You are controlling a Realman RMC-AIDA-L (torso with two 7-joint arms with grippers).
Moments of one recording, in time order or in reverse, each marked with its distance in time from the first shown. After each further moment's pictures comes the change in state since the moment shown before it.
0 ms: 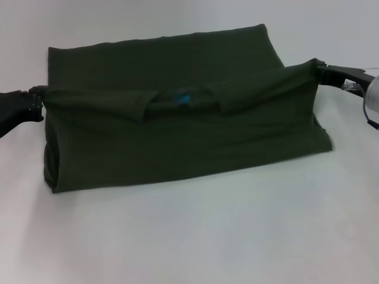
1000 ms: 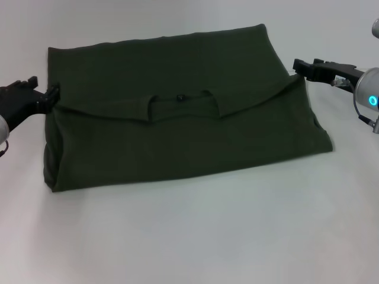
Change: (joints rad) left arm -0.017 -0.007 0.019 -0.054 -0.119 -0.047 0.059; right arm 0.024 -0.003 -0.084 0.030 0.058 0.065 0.003
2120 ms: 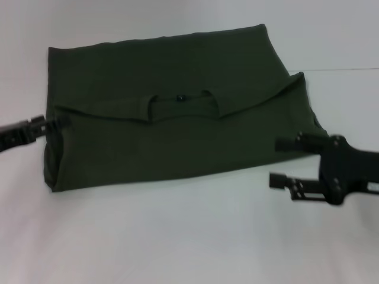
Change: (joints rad) left arm 0.218 0.046 0.286 0.319 0.142 0.603 -0.889; right arm -0.348 0.010 -0.202 -0.354 0.008 -1.162 -0.220
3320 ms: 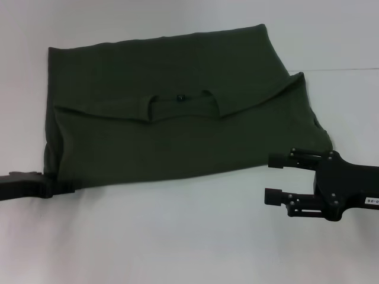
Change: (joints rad) left arm 0.002 -0.040 0.211 0.072 0.294 -0.151 -0.068; right arm -0.018 0.004 -0.027 0.024 0.002 -0.044 0.034
